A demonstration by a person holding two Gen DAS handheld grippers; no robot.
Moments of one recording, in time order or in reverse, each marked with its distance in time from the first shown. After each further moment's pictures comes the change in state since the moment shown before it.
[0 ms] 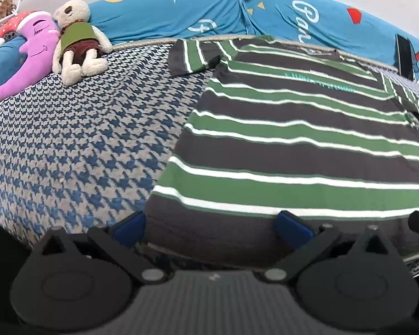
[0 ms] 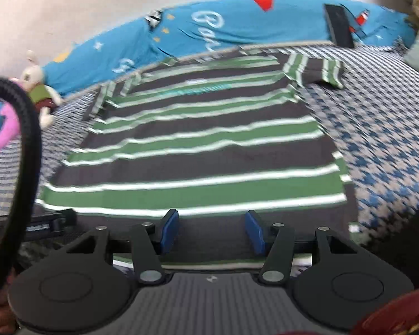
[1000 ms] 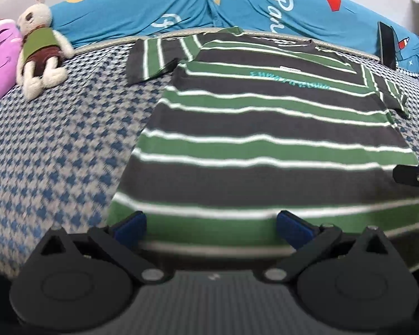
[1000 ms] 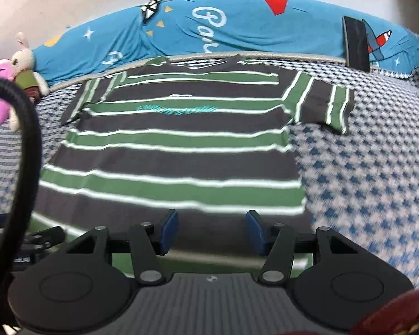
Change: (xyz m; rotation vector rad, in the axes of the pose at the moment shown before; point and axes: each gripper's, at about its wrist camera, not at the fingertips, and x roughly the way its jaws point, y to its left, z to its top) left arm 0.018 -0.033 0.048 0.045 0.065 -0.097; right arm 0.028 -0.031 0.082 -0.123 0.069 -0.027
